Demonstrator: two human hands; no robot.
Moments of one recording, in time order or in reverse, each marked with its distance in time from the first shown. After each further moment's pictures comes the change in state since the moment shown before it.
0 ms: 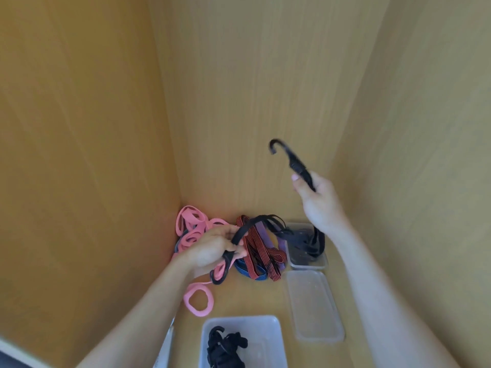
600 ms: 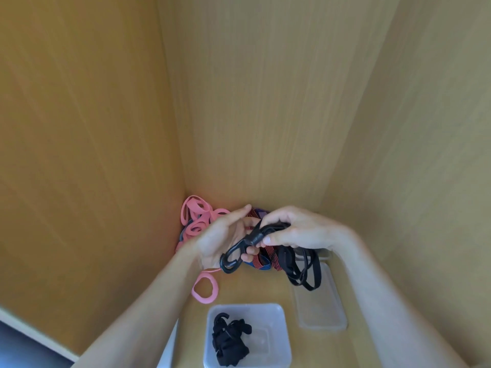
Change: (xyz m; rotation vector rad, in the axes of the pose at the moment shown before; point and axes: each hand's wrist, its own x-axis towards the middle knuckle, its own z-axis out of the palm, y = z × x) left_hand -0.002 0.008 0.010 -0.378 -0.452 -0.097; right_hand -0.032 -0.020 0.014 -0.173 -0.926 0.111
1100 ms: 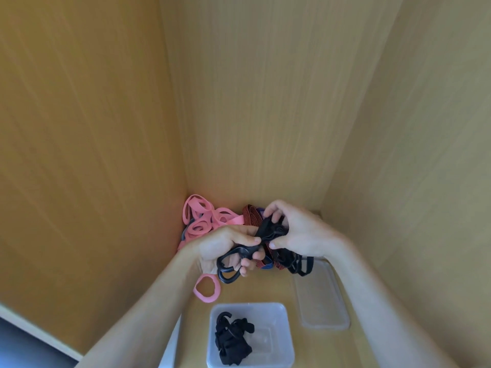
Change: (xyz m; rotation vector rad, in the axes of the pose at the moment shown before) left_hand -0.013 -0.002 0.002 0.159 -0.062 -0.098; right_hand 0.014 0.030 0.016 -0.140 0.316 0.116
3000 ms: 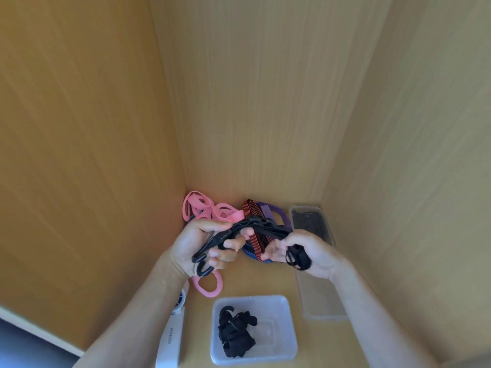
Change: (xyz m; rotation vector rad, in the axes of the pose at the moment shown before) left_hand -0.038 0.001 0.004 -0.378 0.083 0.016; right_hand -0.010 0.059 0.047 0.992 -0.295 0.052
